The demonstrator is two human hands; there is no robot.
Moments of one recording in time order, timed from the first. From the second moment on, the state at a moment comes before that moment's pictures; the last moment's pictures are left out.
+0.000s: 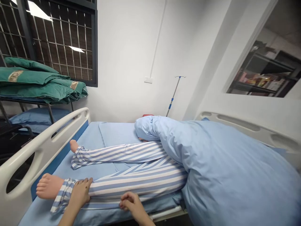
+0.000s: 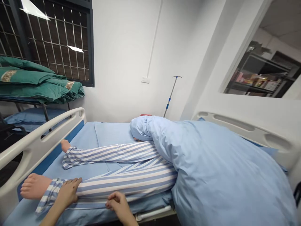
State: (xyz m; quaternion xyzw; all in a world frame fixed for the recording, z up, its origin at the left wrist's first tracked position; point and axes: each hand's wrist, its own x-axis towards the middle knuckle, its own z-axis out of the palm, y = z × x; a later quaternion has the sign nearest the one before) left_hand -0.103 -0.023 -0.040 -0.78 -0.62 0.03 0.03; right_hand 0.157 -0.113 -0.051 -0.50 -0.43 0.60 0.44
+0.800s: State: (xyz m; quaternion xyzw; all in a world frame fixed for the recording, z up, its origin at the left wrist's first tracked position) left_hand -0.105 -0.027 -0.036 -0.79 -0.62 0.02 0.02; right_hand 0.170 -0.126 -0.080 -0.39 -0.06 0.72 0.57
